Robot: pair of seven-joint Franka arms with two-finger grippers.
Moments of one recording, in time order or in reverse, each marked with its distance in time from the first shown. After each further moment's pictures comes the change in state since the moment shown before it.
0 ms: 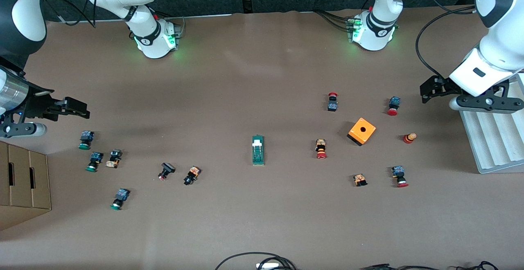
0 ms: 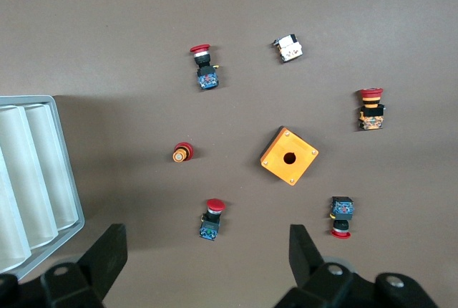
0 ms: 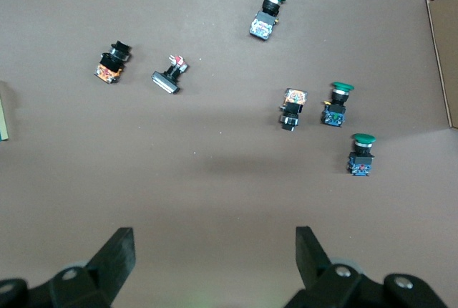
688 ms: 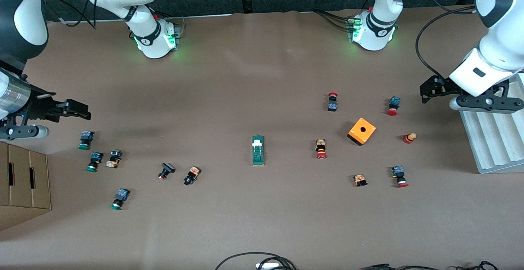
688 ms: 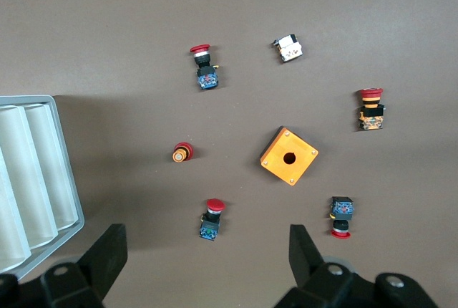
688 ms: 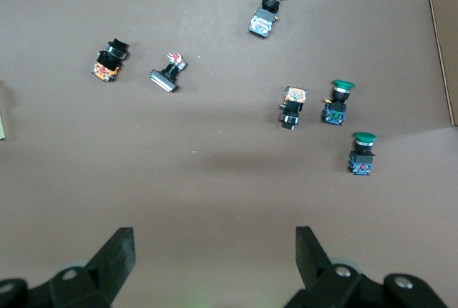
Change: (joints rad) left arm 0.000 0.000 0.000 0.000 0.000 0.000 -0.001; right arm 0.000 0.011 -0.002 0.000 0.000 0.000 0.000
